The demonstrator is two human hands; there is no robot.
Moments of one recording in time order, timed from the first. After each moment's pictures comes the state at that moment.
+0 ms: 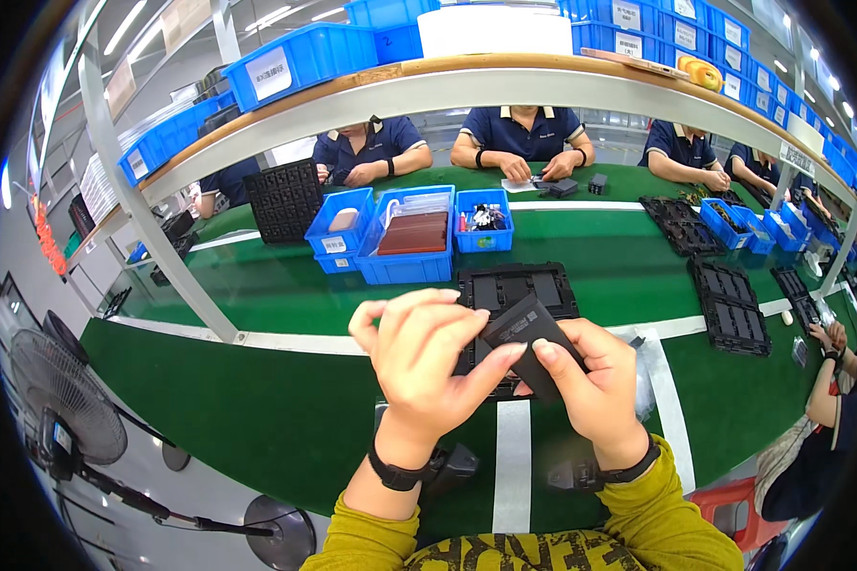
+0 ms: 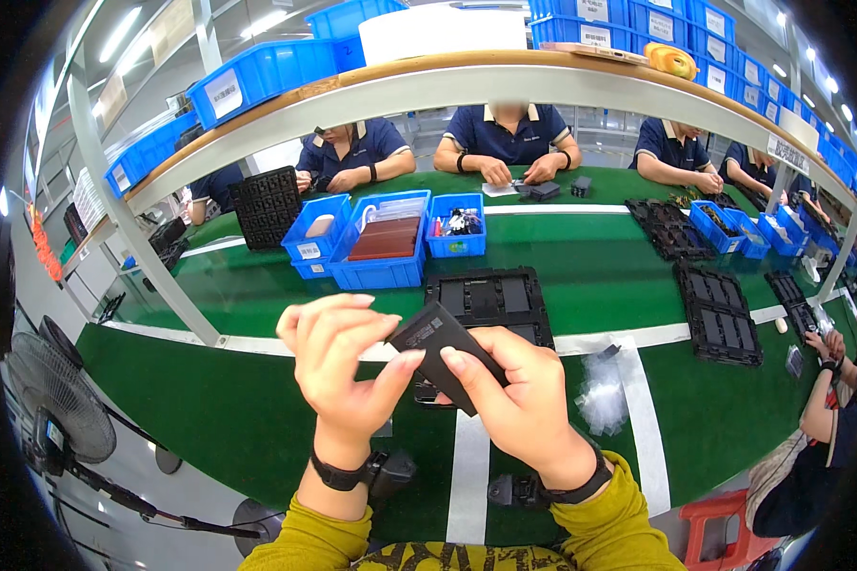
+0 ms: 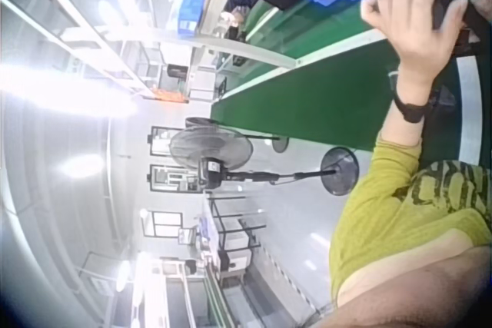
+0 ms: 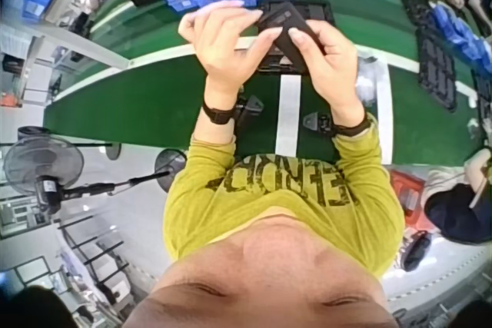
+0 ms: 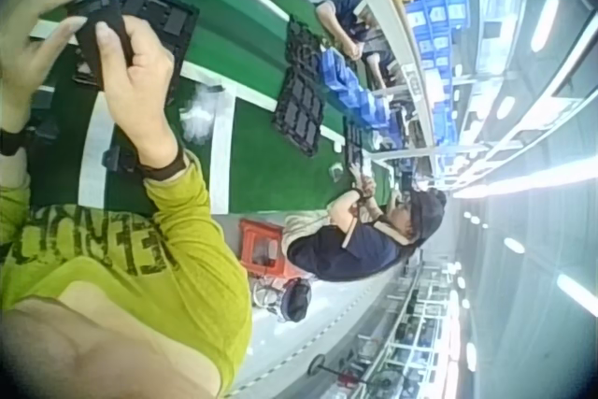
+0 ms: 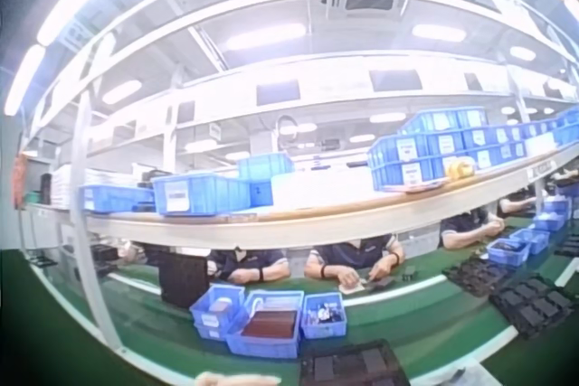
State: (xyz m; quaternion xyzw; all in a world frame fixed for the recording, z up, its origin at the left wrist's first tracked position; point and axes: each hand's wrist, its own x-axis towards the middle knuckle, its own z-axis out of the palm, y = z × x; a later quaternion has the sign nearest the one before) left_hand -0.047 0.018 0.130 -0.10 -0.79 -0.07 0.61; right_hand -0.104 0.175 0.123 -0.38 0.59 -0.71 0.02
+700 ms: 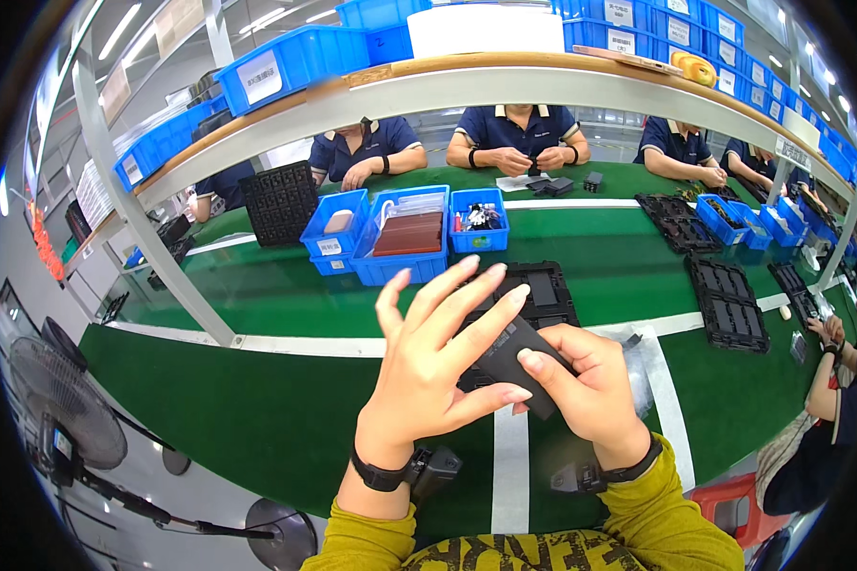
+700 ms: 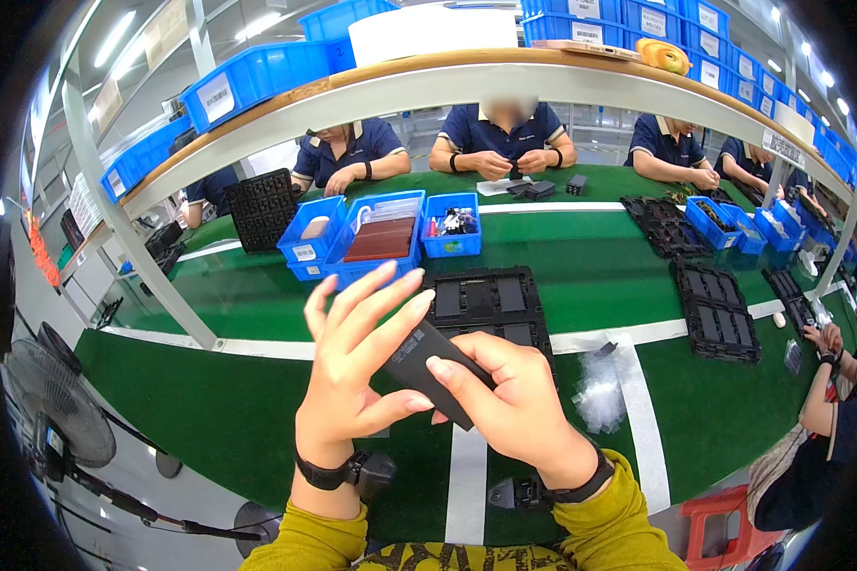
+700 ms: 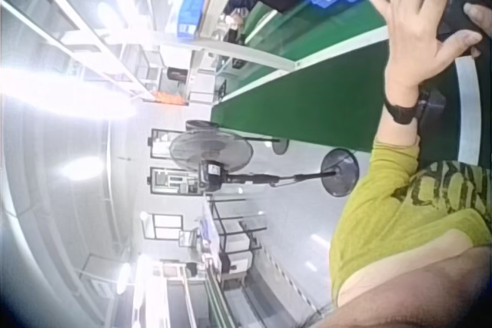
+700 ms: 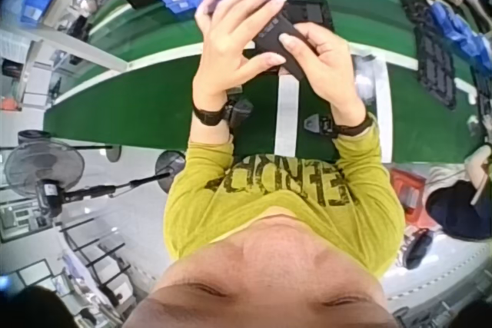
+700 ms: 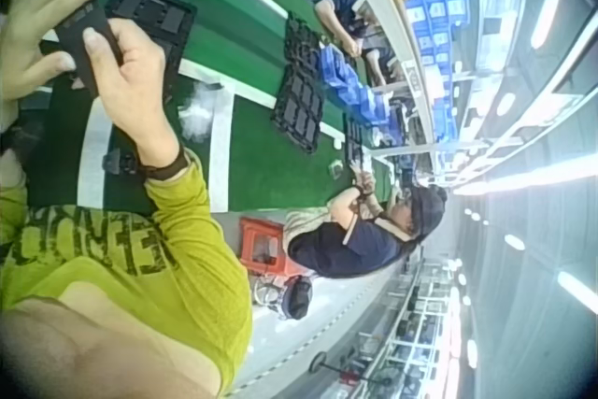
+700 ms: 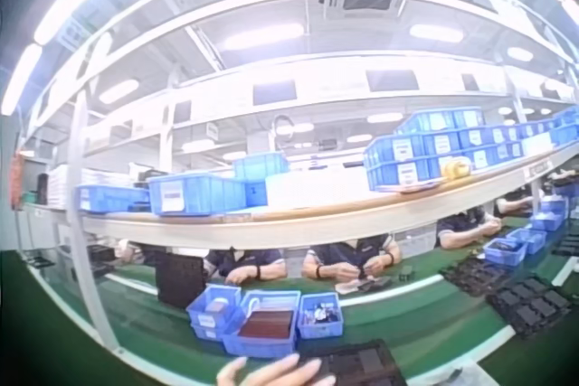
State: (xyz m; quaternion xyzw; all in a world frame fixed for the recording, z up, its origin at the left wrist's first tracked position) left_hand -0.045 0.010 0.146 -0.19 -0.89 -0.11 0.40; right_hand -0.106 0.180 0.127 -0.38 0.58 -0.71 0.13
